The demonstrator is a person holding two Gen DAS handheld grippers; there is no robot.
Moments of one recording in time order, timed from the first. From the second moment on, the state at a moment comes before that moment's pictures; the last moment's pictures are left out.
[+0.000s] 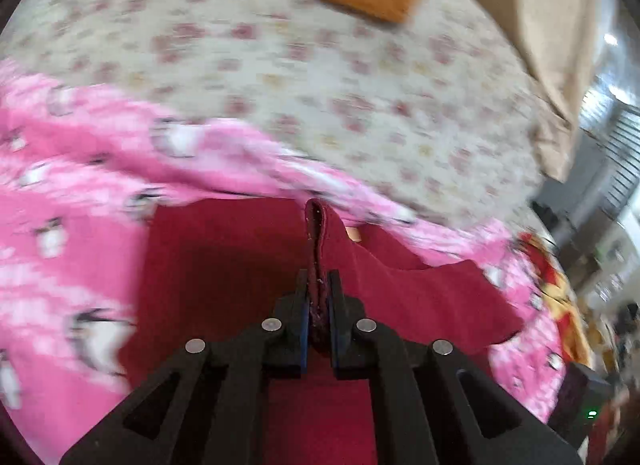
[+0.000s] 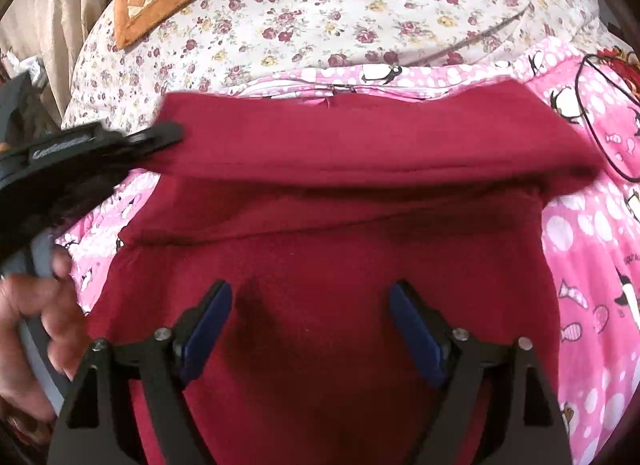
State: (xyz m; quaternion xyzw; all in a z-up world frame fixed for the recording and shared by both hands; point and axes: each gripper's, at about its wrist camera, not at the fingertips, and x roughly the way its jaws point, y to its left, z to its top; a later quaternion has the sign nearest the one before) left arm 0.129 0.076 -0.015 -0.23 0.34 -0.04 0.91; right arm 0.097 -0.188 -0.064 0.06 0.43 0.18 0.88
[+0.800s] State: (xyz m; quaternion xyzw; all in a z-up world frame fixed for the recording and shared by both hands) left arm 0.118 0.124 -0.034 -0.21 0.36 0.16 0.89; right arm 0.107 -0.219 -0.015 0.06 0.36 0.15 0.92
